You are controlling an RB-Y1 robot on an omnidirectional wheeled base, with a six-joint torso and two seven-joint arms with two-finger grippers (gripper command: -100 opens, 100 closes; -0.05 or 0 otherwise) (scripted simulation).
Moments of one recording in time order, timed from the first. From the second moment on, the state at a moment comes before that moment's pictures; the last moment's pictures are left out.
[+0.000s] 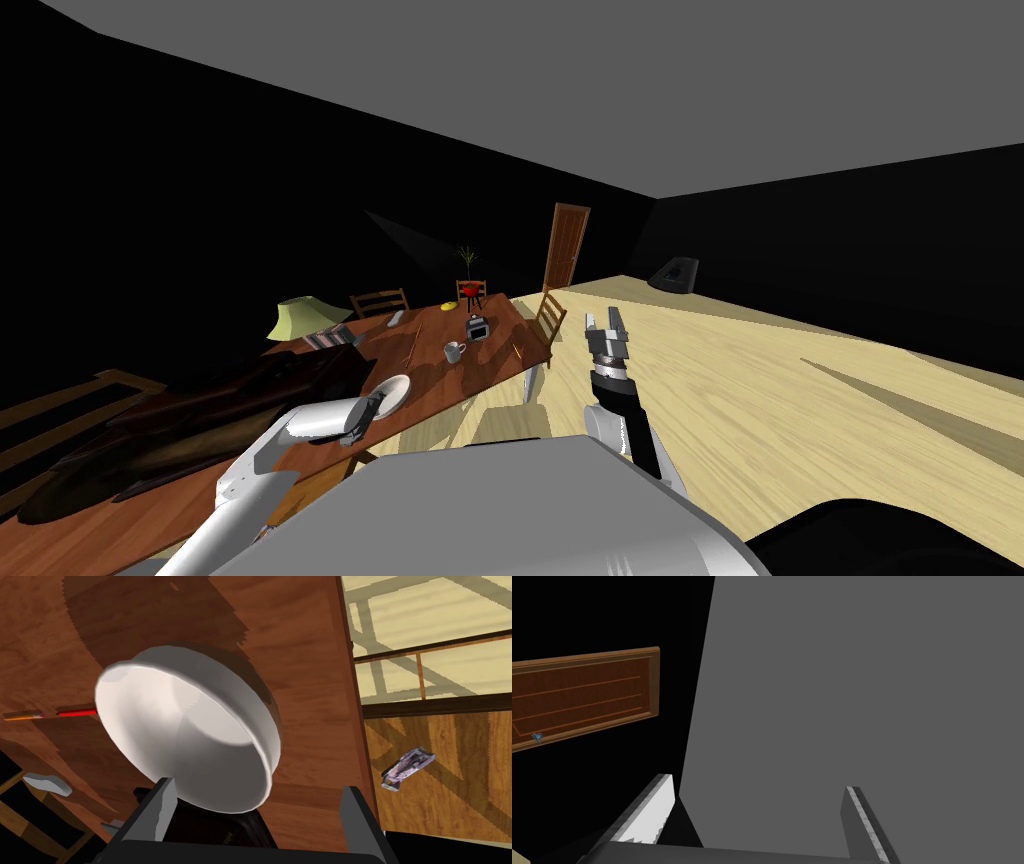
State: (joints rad) left arm 0.21 0.51 0.20 -1.68 0.30 1.21 -0.10; right arm 0.50 -0.01 -0.05 -2.22 -0.08 -0.53 -0.05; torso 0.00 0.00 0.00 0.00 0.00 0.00
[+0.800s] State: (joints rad) left arm 0.14 0.52 0.21 -1.54 0.29 1.19 -0.09; right arm 0.50 -0.01 -0.05 -2.22 -0.08 -0.53 -0.05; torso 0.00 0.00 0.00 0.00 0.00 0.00
